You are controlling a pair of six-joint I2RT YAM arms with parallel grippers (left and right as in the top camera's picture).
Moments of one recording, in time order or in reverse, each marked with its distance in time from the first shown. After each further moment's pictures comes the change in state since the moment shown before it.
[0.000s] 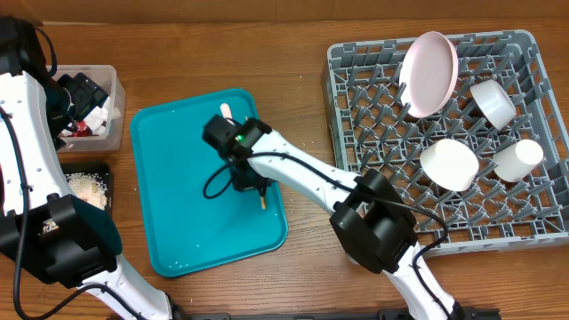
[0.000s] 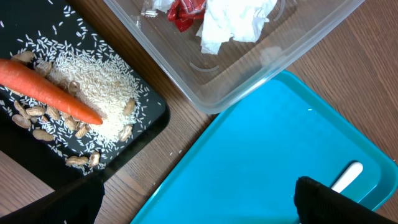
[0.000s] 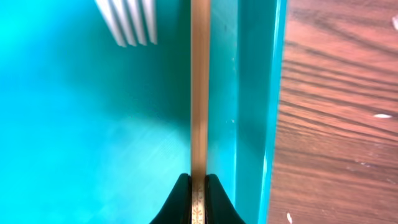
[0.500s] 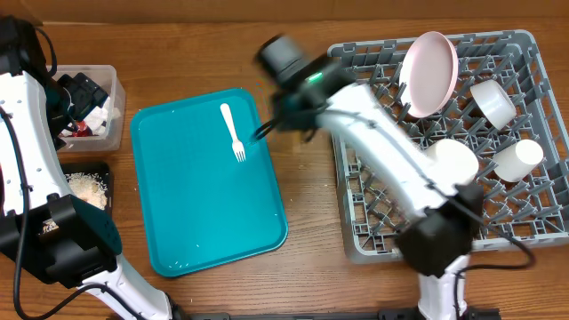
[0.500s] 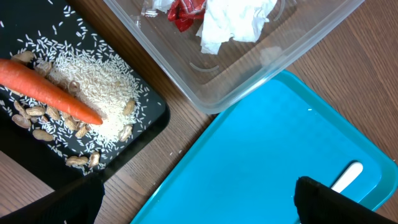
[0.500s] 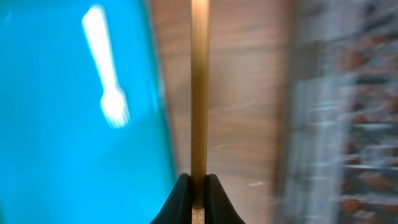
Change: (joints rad) left arm 0.000 0.000 0.000 0.000 0.000 0.000; right arm -0.268 -0.254 0.159 -0.166 0.024 -0.140
